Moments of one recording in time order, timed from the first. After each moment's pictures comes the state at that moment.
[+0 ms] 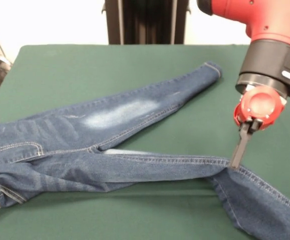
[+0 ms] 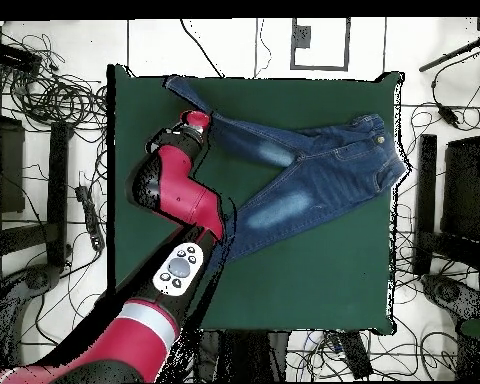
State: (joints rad) arm 0.40 -0.13 -0.48 1.37 0.82 -0.28 3.29
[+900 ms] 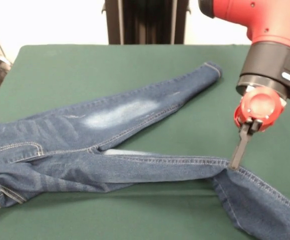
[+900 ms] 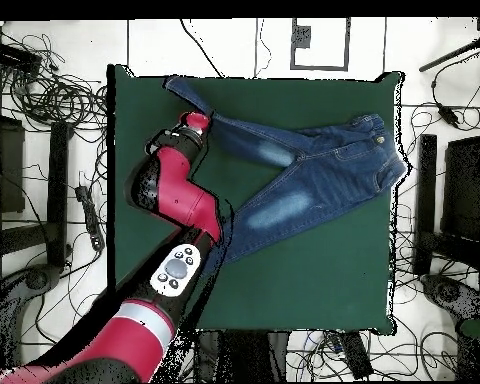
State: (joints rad) arm 0.42 -0.11 -0.49 1.37 0.85 -0.32 3.29
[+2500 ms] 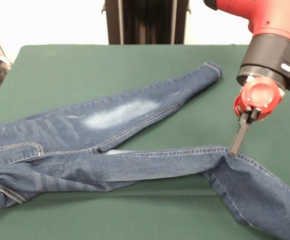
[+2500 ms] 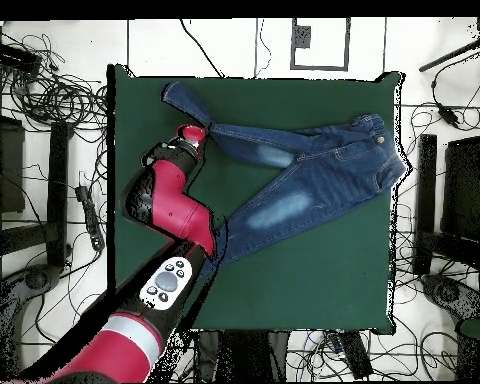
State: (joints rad) arm 0.46 -0.14 -0.49 1.45 0.86 -0.33 3.29
